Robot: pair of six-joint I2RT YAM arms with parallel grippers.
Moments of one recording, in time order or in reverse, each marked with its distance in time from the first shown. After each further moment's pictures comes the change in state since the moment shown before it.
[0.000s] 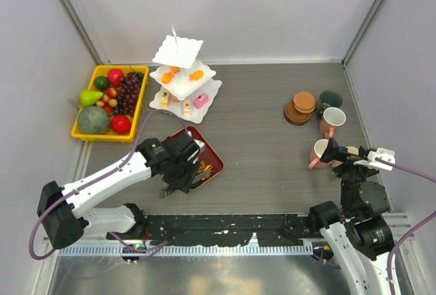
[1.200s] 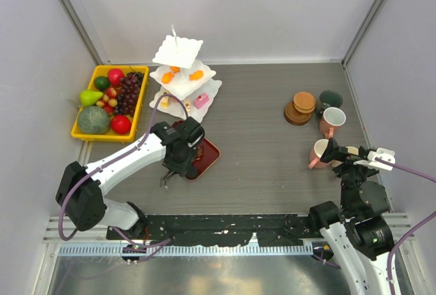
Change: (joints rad) left arm 0.117 0.213 0.102 -0.003 -0.163 0.094; right arm 0.000 0.000 0.000 0.000 0.000 0.000
